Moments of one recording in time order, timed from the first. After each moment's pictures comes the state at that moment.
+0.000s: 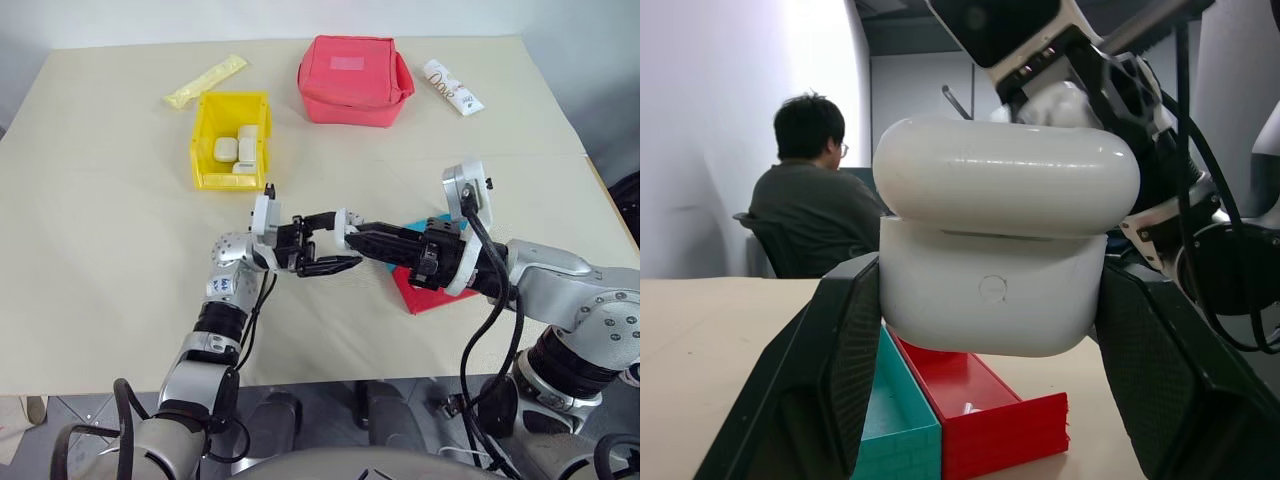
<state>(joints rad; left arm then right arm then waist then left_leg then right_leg) -0.64 0.08 0.02 0.60 -0.50 -0.20 -1.47 -0.51 -0.27 -0.44 -0.61 1.25 1.59 0.25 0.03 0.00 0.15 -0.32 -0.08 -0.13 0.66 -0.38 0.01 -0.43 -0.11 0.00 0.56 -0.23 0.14</state>
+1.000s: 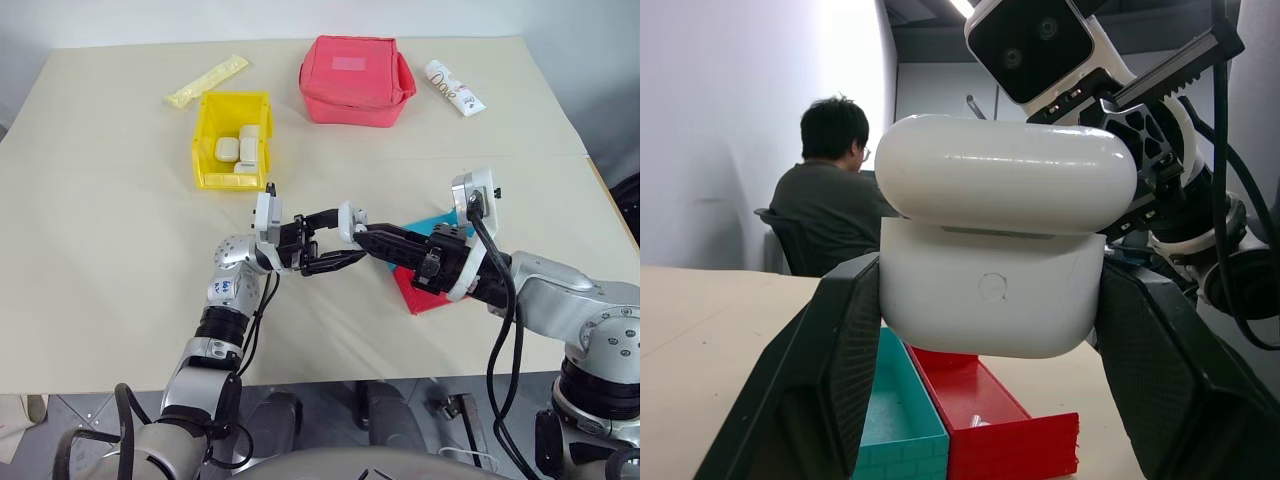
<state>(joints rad) -0.61 0.06 0.02 0.55 -0.50 -0.15 -1.41 -0.34 -0.52 -0.22 -0.59 1.50 1.15 0.02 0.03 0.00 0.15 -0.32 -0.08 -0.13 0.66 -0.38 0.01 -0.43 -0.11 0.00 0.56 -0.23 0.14</state>
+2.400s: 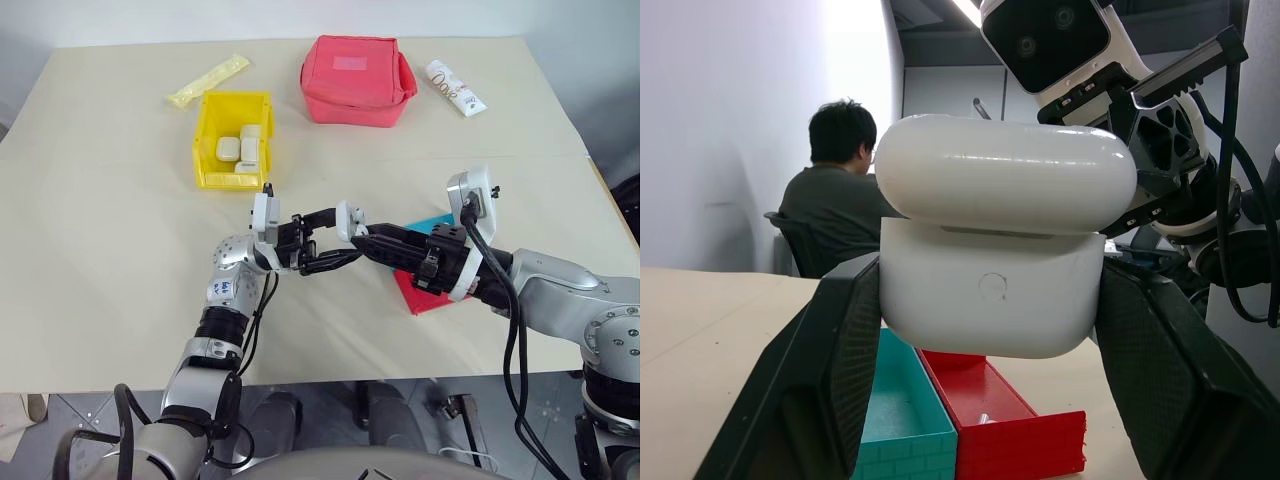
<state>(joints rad) -0.61 0.06 0.03 0.56 -0.50 -0.16 -1.41 -0.35 -0.70 -0.08 -0.61 1.51 0.99 0.05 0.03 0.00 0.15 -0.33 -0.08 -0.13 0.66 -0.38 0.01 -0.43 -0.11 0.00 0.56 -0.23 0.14</state>
